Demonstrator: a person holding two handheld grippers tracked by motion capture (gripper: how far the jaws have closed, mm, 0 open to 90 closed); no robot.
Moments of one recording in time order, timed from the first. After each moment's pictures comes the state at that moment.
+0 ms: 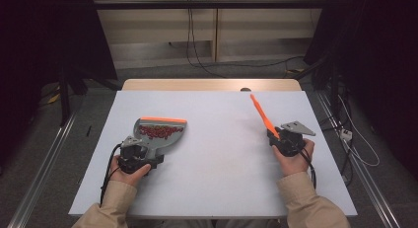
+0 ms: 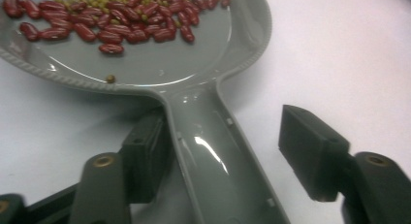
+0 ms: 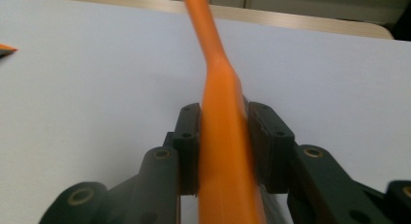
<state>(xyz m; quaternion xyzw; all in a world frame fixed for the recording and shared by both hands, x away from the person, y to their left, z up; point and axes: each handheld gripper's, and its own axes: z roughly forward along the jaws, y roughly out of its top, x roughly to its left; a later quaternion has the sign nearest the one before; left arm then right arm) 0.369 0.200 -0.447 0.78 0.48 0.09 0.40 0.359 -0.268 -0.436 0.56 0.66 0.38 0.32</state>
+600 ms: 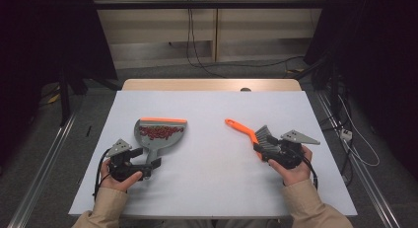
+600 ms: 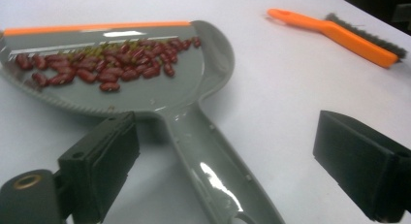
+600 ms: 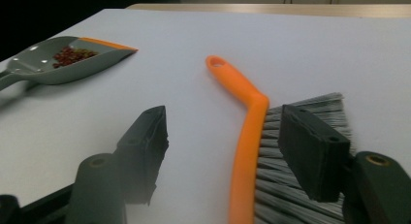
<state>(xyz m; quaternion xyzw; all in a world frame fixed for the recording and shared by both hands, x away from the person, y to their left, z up) 0.350 0.220 -0.439 0.76 0.42 0.11 0.49 0.333 -0.264 -0.439 0.50 0.69 0.49 0.21</state>
